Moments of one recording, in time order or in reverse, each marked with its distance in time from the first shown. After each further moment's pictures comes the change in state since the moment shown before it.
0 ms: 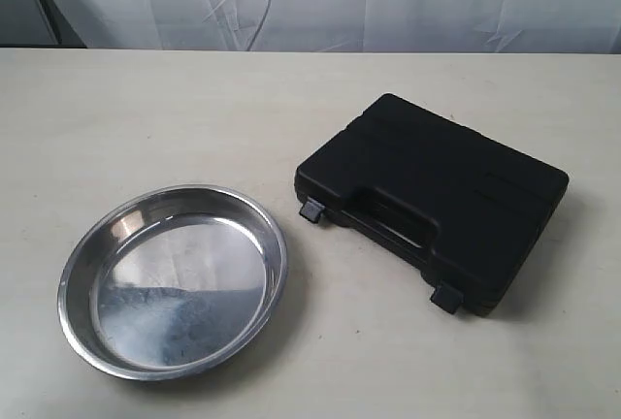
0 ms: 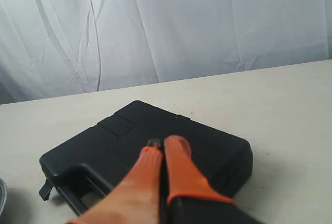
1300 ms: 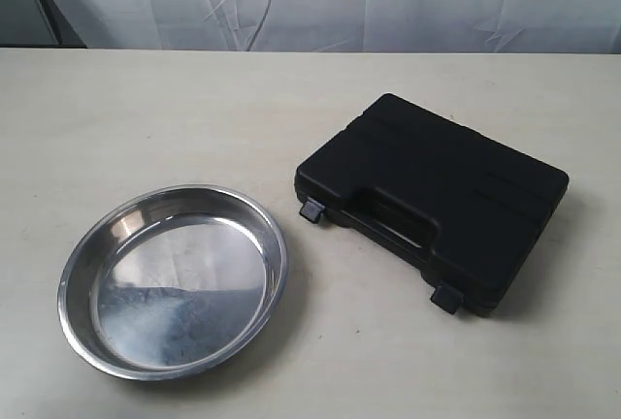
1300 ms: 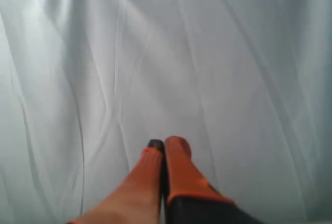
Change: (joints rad) left arm 0.000 0.000 0.000 0.000 0.000 0.000; right arm 0.000 0.320 -0.445 -0.178 -0.306 0.131
